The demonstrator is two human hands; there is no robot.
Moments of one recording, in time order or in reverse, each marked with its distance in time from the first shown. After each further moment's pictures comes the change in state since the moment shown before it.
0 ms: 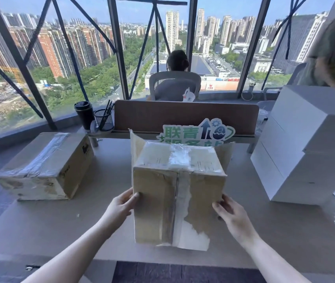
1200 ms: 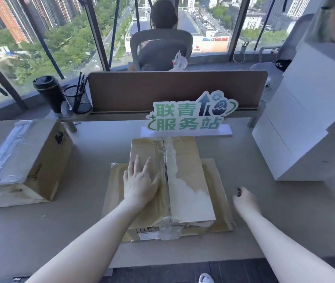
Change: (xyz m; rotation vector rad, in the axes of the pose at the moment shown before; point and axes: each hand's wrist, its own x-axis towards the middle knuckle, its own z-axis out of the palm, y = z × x) left_hand 0.149 -0.020 0.060 0.945 0.156 0.116; right_hand 0.121 0.126 -0.026 -0.596 0.342 0.569
